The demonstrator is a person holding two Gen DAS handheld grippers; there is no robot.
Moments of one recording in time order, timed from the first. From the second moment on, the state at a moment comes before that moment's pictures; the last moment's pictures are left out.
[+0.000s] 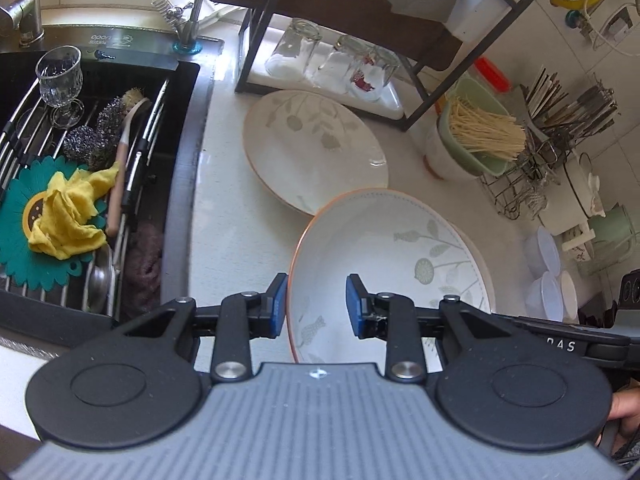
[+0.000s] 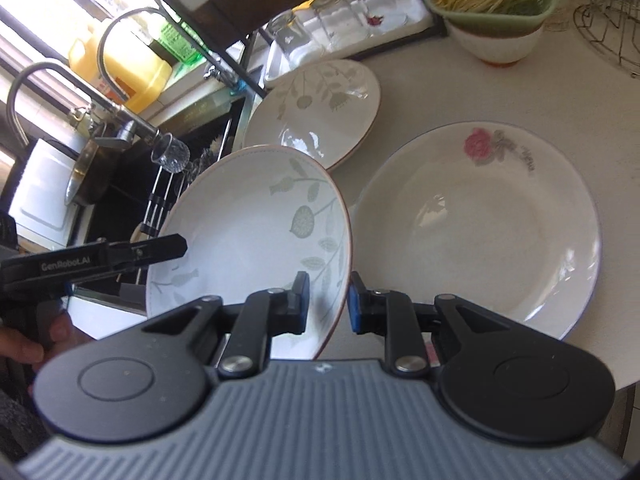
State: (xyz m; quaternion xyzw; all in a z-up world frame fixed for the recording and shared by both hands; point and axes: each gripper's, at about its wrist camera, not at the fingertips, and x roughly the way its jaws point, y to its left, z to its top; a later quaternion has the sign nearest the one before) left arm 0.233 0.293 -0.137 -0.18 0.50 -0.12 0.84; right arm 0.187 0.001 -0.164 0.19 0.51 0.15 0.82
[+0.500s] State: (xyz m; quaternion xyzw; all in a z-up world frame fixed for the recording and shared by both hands) left arm 0.232 0.221 -0.149 -0.19 0.50 -0.12 0.84; right arm 0.189 -0.074 -0.170 0.18 0.49 0.15 0.84
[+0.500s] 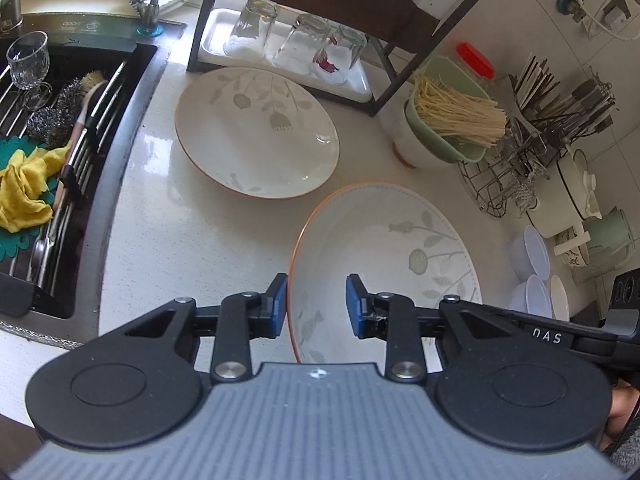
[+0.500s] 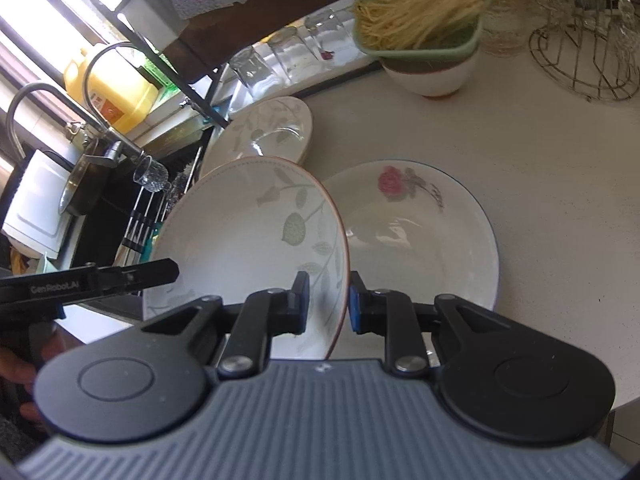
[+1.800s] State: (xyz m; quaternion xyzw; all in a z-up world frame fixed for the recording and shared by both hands) left arm 0.269 0.163 -0.188 -0.11 0.55 -0.09 0.82; right arm 0.208 -0.099 -0.220 0.14 0.51 0.12 0.84
